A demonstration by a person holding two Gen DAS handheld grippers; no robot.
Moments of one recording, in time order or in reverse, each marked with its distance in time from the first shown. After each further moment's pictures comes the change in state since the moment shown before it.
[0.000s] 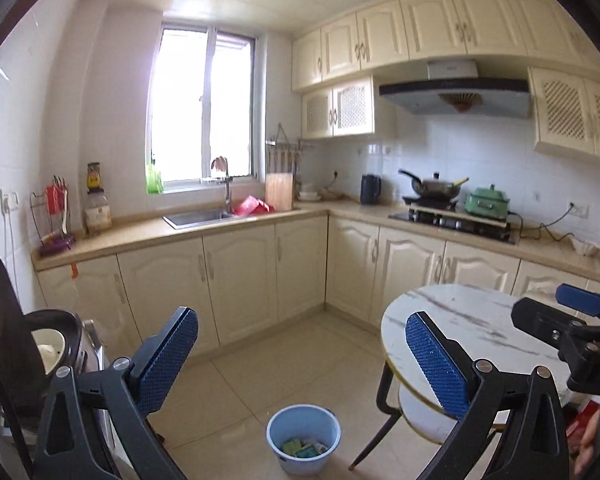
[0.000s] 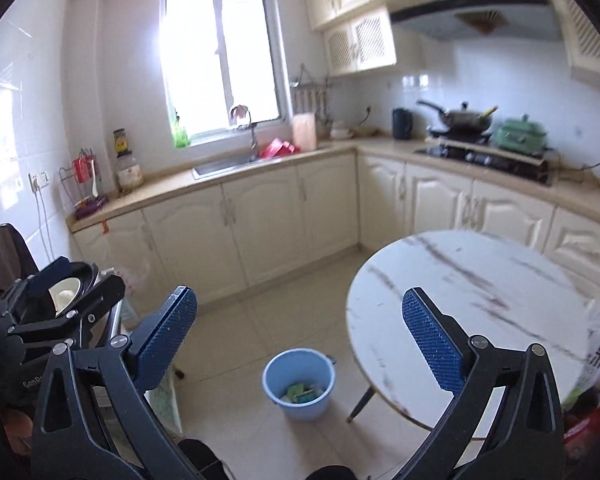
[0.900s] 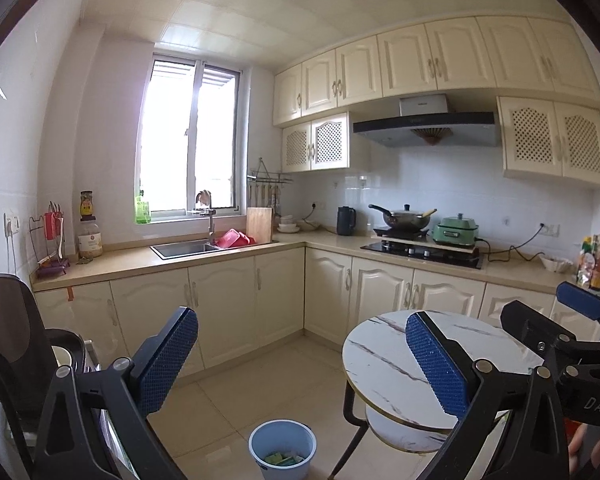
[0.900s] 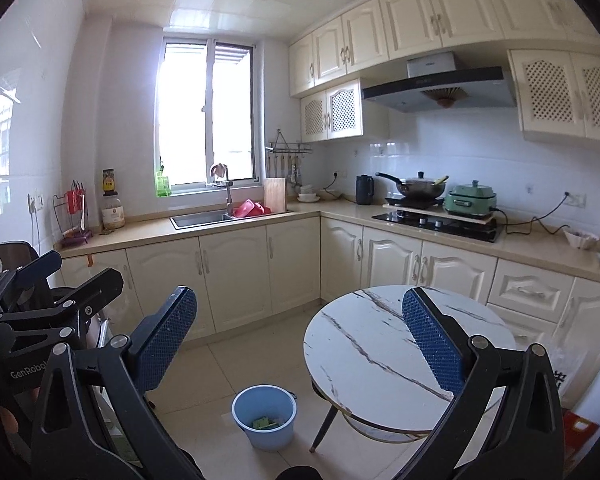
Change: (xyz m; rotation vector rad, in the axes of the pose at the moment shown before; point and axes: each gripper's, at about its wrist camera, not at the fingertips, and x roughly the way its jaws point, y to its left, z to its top) left arm -0.159 0.055 -0.038 0.004 -0.093 -0.075; right arm -0.141 0.009 0.010 -0.045 -0.187 -0.122
